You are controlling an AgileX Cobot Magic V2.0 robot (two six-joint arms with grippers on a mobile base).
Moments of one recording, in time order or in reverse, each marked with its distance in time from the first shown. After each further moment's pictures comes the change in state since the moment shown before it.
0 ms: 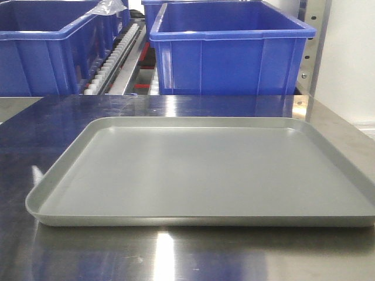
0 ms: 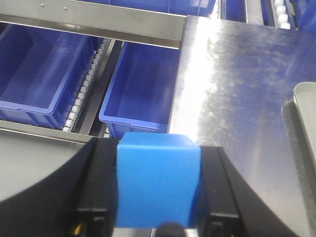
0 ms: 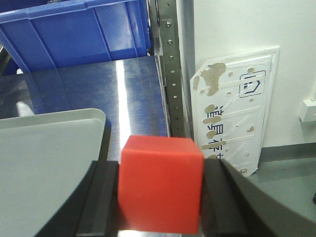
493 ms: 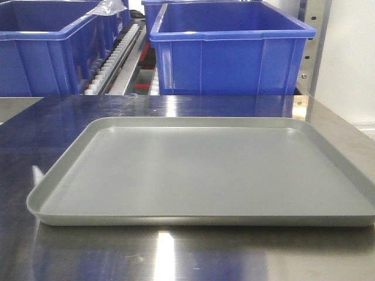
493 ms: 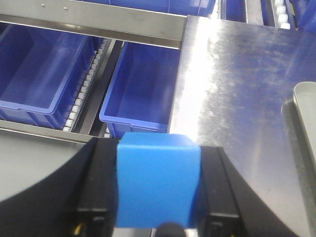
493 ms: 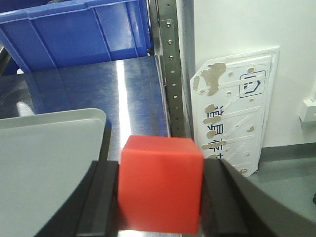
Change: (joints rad) left arm 0.000 0.000 0.000 0.000 0.000 0.000; right arm 0.000 0.000 0.000 0.000 0.000 0.000
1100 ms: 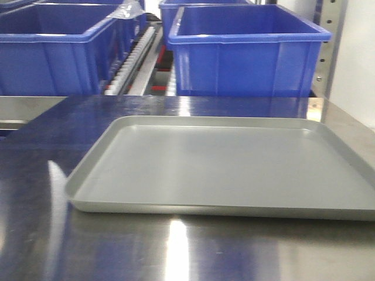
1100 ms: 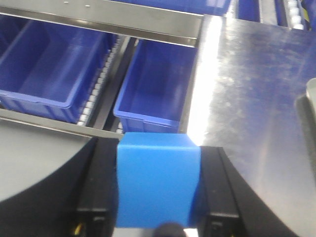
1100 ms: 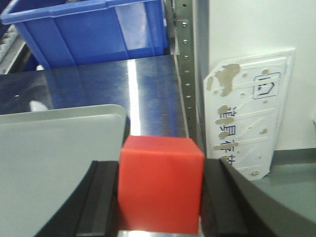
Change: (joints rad) left arm 0.000 0.000 0.000 0.000 0.000 0.000; right arm 0.000 0.000 0.000 0.000 0.000 0.000
